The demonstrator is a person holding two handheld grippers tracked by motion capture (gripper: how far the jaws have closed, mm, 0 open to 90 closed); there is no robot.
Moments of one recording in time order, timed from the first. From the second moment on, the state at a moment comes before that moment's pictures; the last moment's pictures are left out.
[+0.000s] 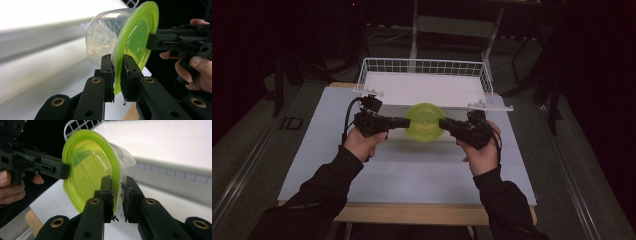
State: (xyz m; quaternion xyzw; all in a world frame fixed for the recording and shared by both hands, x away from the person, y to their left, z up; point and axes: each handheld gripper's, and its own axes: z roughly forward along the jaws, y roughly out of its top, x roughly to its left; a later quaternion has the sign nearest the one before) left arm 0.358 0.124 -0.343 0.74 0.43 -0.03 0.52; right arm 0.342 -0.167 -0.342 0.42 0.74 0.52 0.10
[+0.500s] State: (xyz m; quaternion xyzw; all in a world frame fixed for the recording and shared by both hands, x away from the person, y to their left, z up) left arm 0.396 0.118 -0.318 0.73 0.47 0.01 0.50; right arm 0.387 -0.157 -0.318 0.46 0.73 0.50 0.09
